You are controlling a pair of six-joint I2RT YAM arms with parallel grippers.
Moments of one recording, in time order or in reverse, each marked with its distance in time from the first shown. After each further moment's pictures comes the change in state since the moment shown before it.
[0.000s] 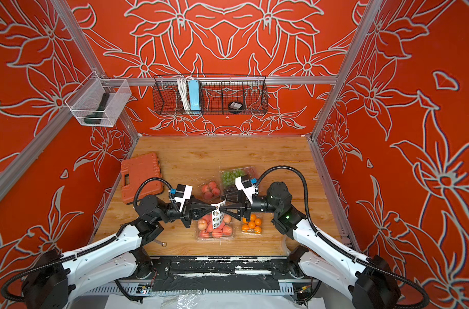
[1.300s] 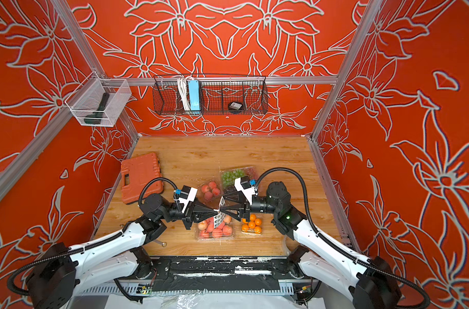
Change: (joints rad) left arm 0.004 0.078 -0.001 0.037 0.113 -0.025; right arm 0.000 0.000 0.002 -0.086 0.046 -0.076
